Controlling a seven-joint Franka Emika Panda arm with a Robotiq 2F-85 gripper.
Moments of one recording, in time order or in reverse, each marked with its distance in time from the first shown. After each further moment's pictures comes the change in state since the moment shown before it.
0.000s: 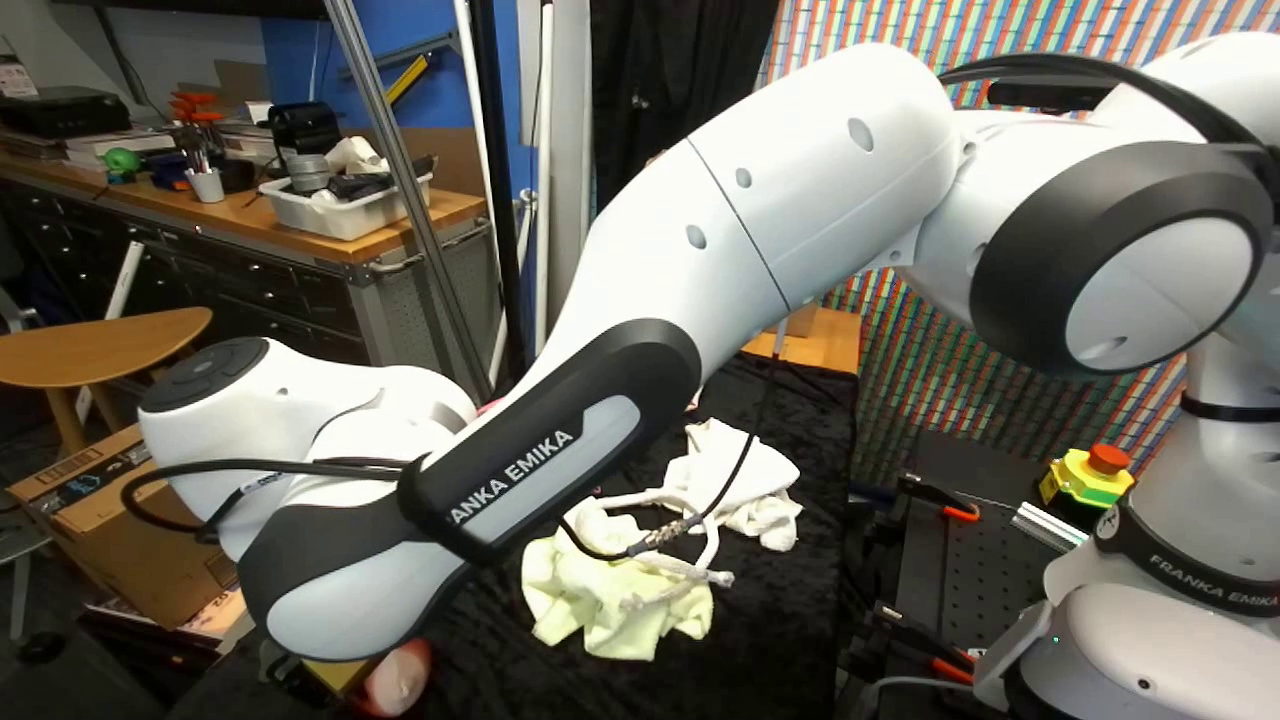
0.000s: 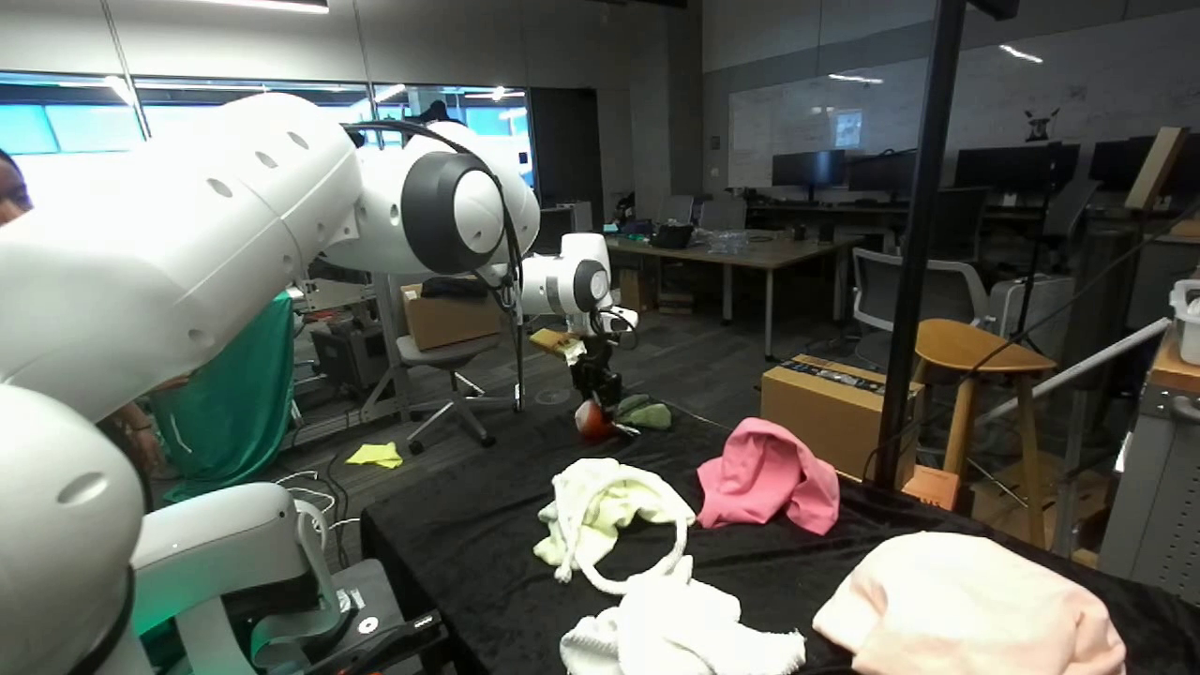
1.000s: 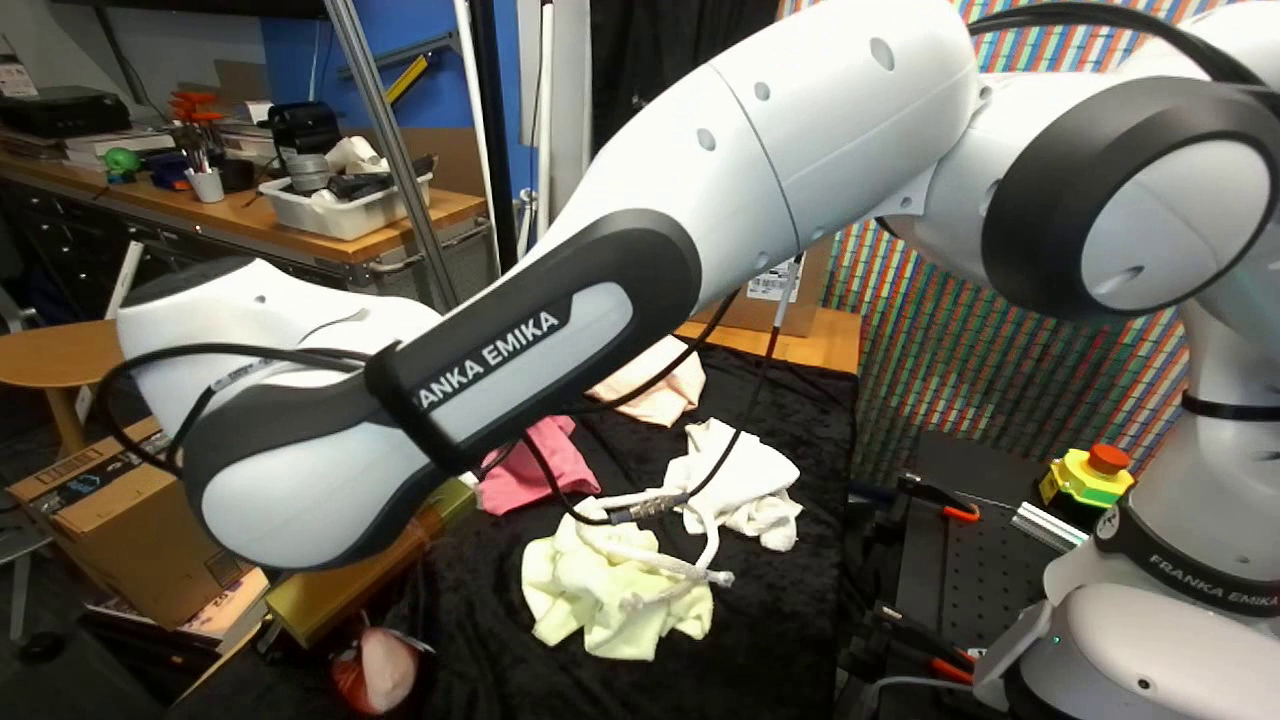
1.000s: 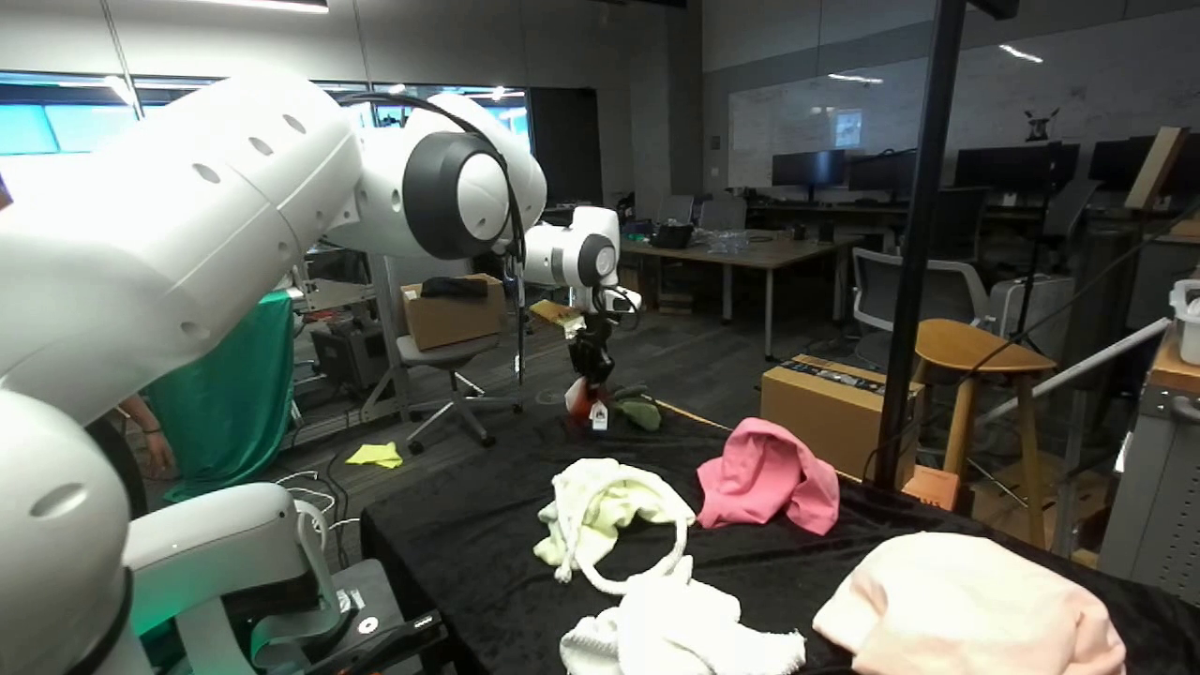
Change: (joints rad) arm -0.058 -0.061 0.067 0.012 0.078 -0.096 -0.030
